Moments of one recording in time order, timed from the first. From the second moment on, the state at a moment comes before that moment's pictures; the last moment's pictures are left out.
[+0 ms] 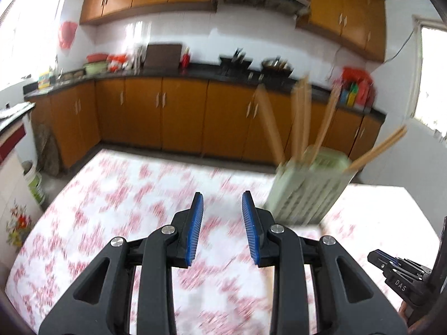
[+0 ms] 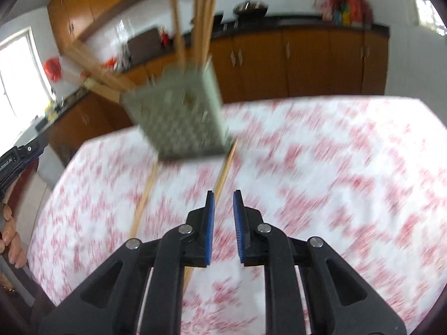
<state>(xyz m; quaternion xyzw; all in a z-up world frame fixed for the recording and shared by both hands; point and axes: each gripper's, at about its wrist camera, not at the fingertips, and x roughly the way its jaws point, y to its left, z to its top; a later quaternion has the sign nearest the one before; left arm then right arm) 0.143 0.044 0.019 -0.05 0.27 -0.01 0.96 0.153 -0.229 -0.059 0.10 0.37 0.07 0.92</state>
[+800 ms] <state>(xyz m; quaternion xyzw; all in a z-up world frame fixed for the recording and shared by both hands) 0.141 0.005 -0.059 -0.05 0.38 -0.09 0.92 0.185 -0.262 -0.107 0.09 0.43 -0.05 0.90</state>
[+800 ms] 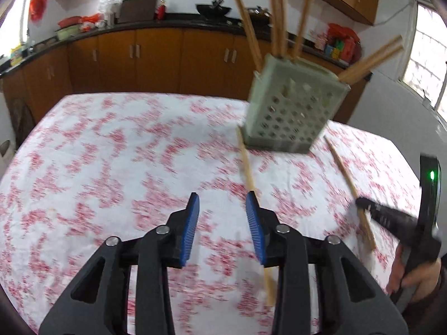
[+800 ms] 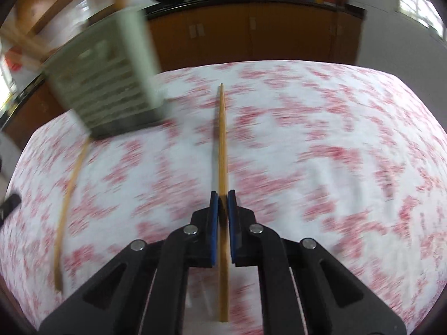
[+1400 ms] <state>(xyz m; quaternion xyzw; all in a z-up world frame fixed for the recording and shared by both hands) 0.163 -0.030 -0.099 0.02 0.43 -0.05 0.90 0.184 -0.269 -0.108 0.09 0.42 -0.02 0.90</state>
